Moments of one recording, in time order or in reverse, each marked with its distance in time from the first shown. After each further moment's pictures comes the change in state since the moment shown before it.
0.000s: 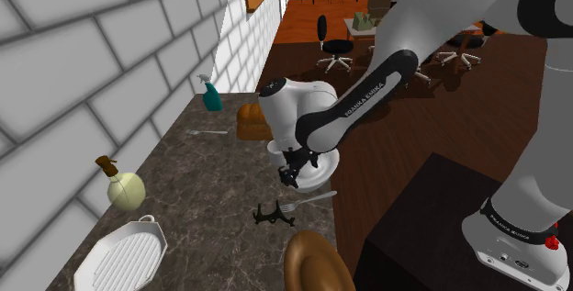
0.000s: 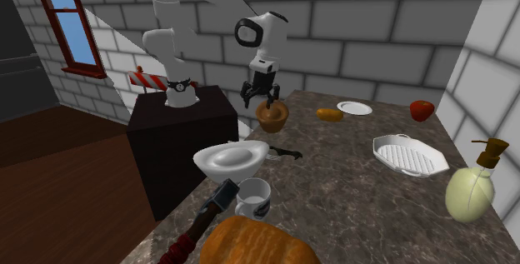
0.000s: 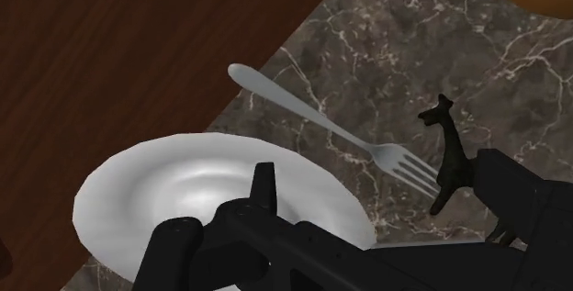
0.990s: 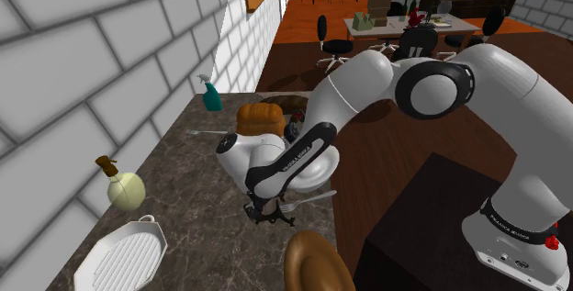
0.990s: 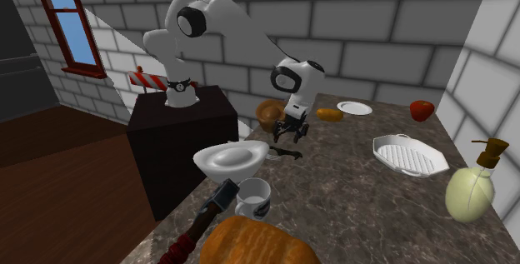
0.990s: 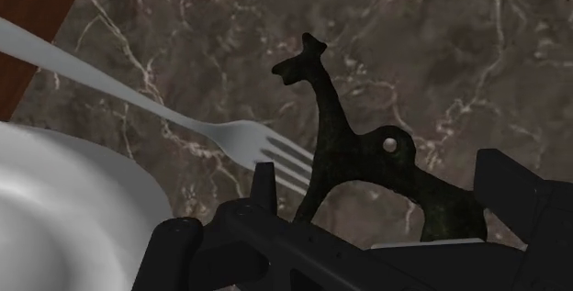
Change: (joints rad) arm 0.242 0.616 -0.110 0.630 -0.106 -0.101 0.155
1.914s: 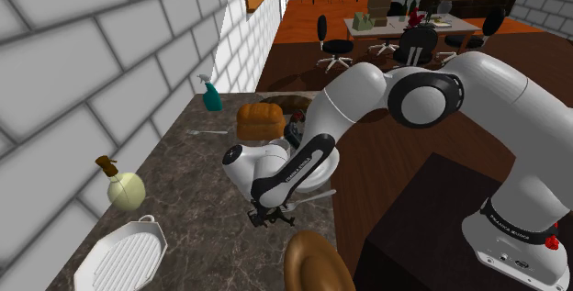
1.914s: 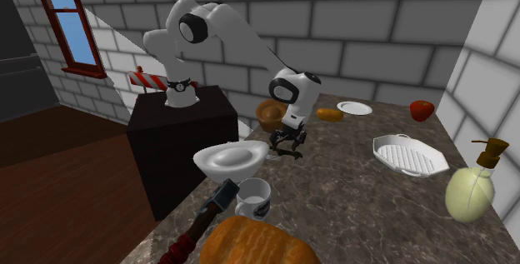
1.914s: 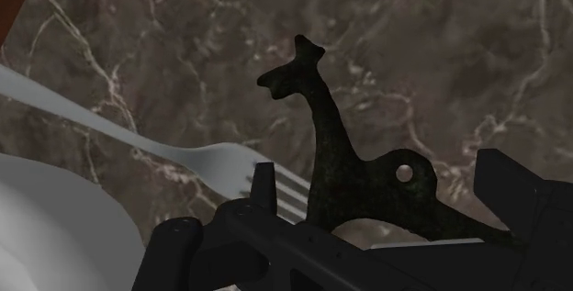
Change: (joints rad) arm 0.009 0.067 -0.019 0.008 -0.017 0.058 0.012
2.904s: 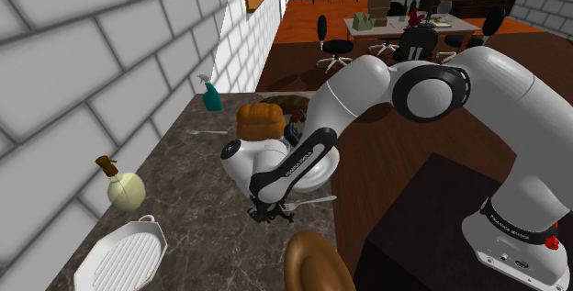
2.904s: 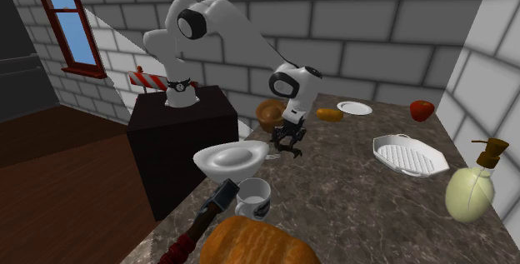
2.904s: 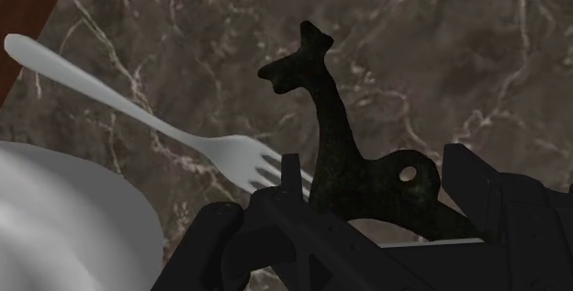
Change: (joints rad) arm -0.009 -0.044 0.010 -0.025 0.008 -0.020 -0.002
